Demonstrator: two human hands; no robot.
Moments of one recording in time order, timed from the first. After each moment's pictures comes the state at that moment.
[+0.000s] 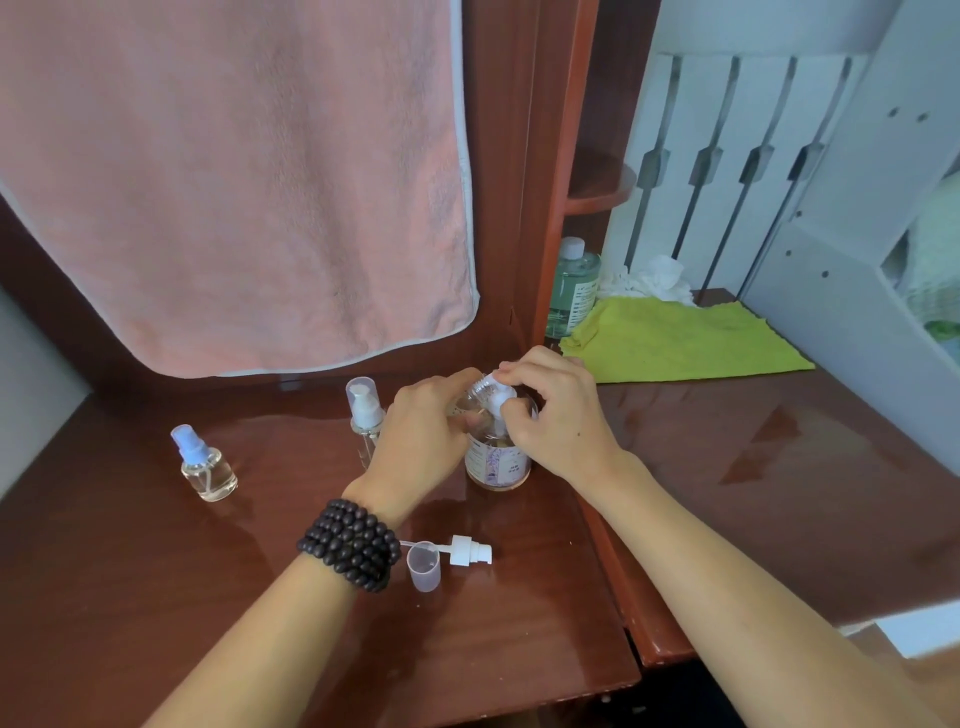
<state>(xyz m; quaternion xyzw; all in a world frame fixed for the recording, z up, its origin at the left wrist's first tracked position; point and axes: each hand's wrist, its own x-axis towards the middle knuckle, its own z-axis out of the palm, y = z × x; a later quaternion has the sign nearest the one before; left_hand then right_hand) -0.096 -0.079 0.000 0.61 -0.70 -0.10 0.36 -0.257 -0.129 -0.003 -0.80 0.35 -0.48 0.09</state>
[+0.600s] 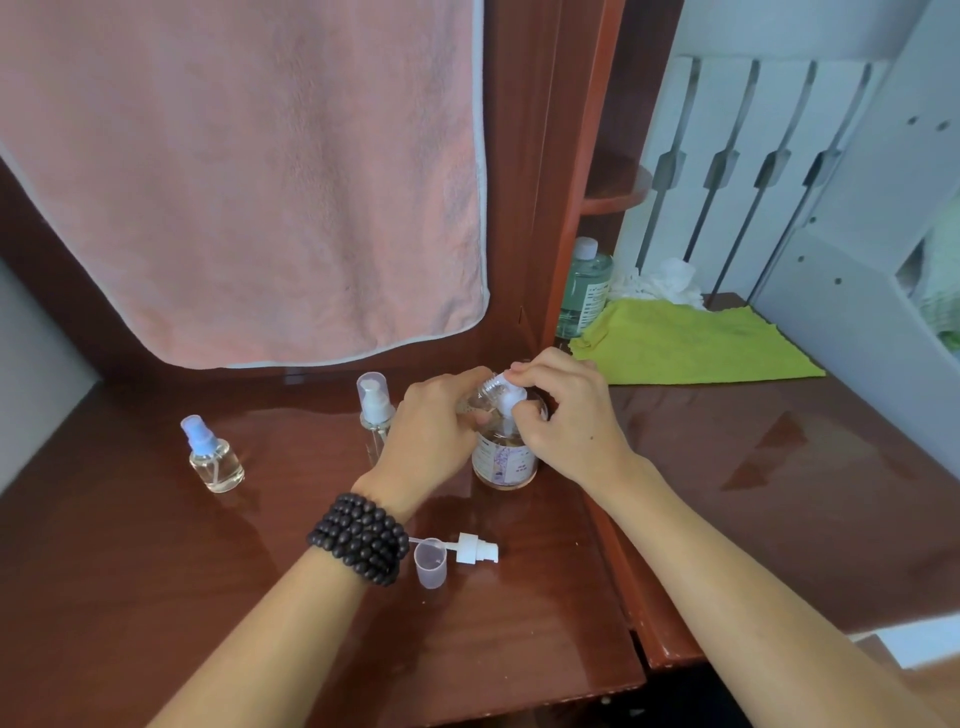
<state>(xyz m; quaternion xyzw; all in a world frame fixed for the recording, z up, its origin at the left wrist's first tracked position) -0.094 -0.079 0.001 0.61 -0.69 -0.13 0.37 -0.260 -0.126 -0.004 -0.81 0.35 -0.47 0.09</state>
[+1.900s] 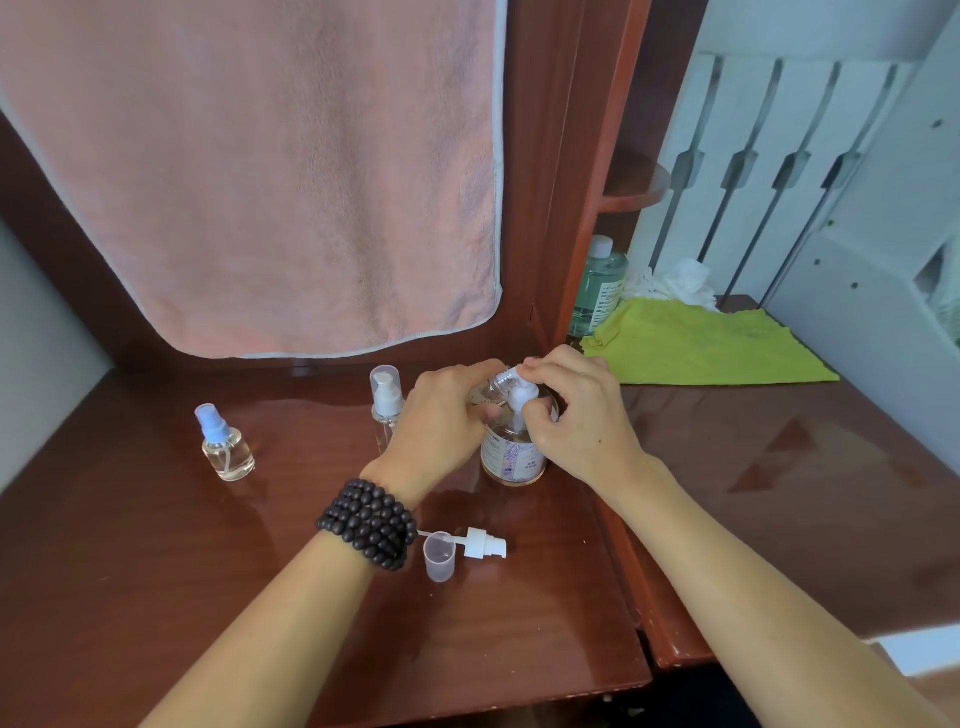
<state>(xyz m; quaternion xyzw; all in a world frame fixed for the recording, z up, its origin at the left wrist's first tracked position) -0.089 -0.082 0.001 0.60 -0.69 -0.14 0.37 -0.259 -0.127 -0.008 -0.82 0.34 -0.46 0.04</state>
